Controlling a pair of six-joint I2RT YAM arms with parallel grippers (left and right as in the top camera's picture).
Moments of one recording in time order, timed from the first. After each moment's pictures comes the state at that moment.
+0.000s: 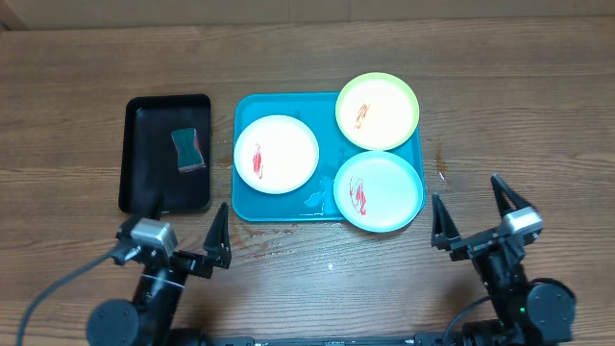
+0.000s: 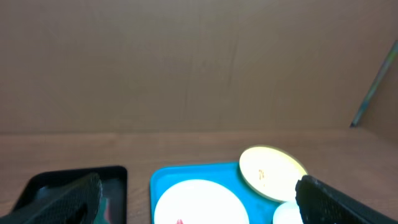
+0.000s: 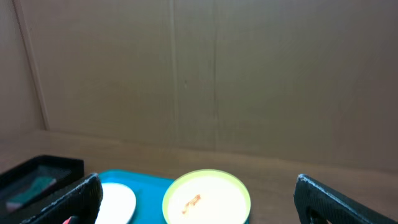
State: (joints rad) left arm 0.03 0.18 0.52 -0.36 0.28 -0.14; right arm 0.11 0.12 0.28 -0.04 -0.20 0.07
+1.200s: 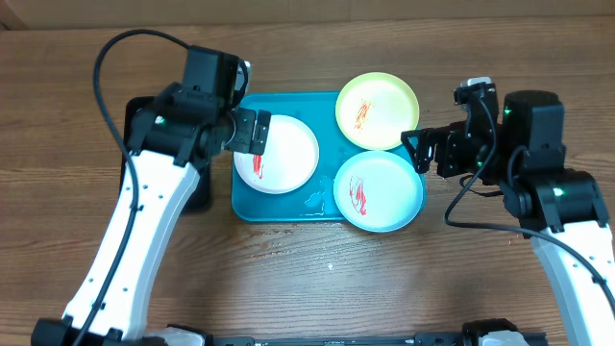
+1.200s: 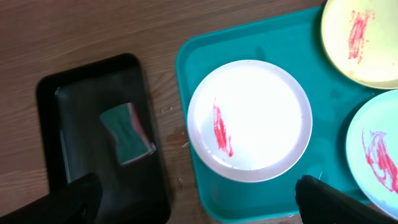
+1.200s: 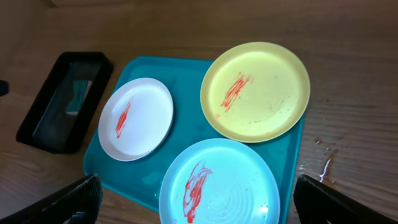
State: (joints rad) left arm -0.28 1.53 1.55 -1.04 -0.13 -0.04; right arm 0.11 1.19 1.17 -0.74 -0.39 0.09
